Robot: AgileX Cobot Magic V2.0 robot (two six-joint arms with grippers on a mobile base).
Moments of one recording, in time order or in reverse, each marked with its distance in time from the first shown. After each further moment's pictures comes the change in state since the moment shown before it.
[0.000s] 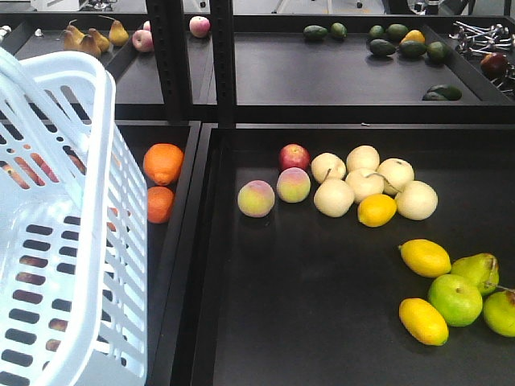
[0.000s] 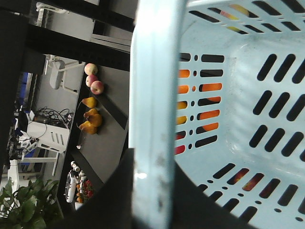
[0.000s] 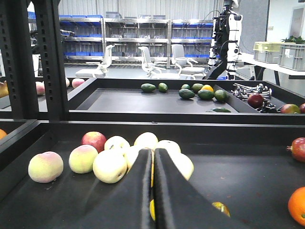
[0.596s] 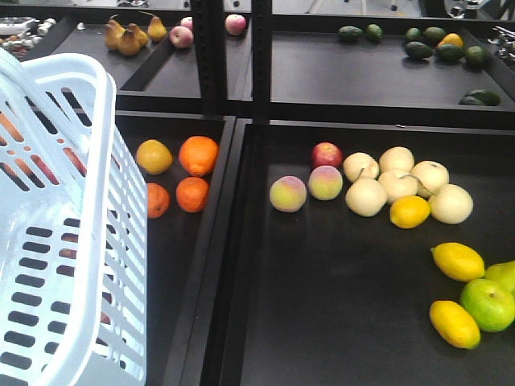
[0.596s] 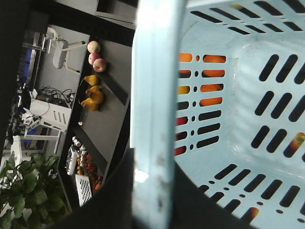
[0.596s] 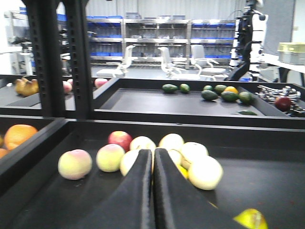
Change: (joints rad) left arm 0.000 0.000 0.000 0.000 0.000 0.000; right arm 0.000 0.000 0.000 0.000 0.000 0.000
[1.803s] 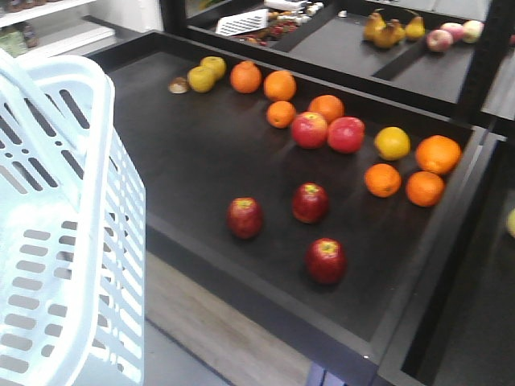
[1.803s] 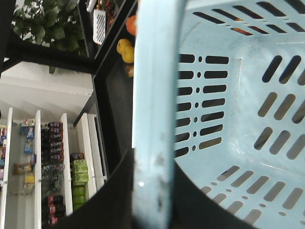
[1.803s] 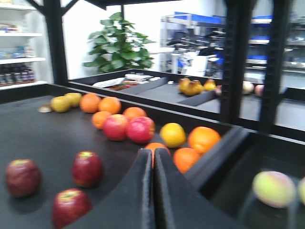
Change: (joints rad) left arm 0.000 0.000 0.000 0.000 0.000 0.000; right arm 0.000 0.000 0.000 0.000 0.000 0.000
